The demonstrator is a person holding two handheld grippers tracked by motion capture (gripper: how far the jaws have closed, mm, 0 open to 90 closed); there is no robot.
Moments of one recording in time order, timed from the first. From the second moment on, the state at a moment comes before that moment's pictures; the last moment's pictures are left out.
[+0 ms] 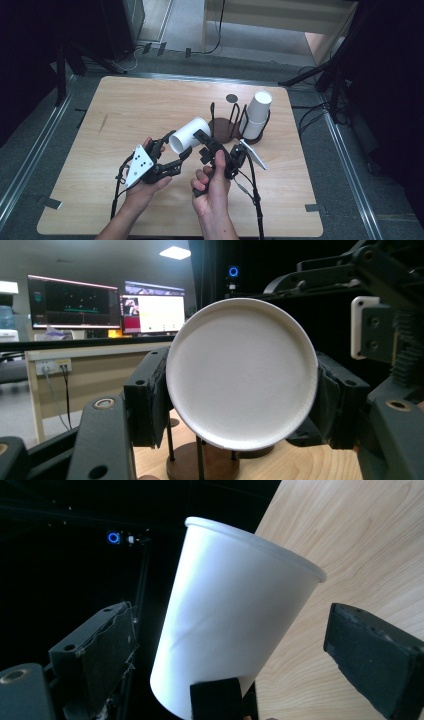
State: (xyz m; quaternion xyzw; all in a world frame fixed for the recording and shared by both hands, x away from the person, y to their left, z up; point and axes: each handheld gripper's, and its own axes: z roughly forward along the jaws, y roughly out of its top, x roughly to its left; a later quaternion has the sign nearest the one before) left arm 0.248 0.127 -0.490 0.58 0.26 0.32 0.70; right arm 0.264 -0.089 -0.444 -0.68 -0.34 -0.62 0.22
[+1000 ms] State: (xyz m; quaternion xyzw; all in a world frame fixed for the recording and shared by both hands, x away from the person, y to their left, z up) left arm 0.244 0.120 -0.491 0.59 0.23 0.32 0.70; right arm 0.293 -0.083 -0.453 -0.70 -0.28 -0.58 0.31
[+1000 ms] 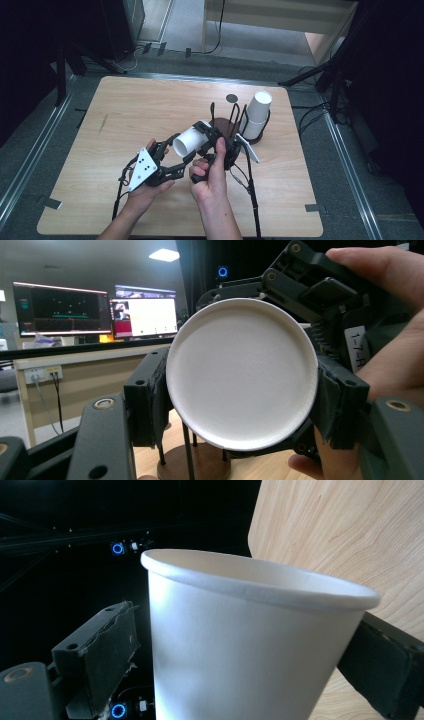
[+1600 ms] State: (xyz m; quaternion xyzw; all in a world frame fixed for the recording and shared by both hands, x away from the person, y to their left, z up) left arm 0.245 0.125 -0.490 0.60 0.24 0.32 0.69; right arm 0.294 -0.081 -0.463 -0.69 -0.26 -0.59 0.33
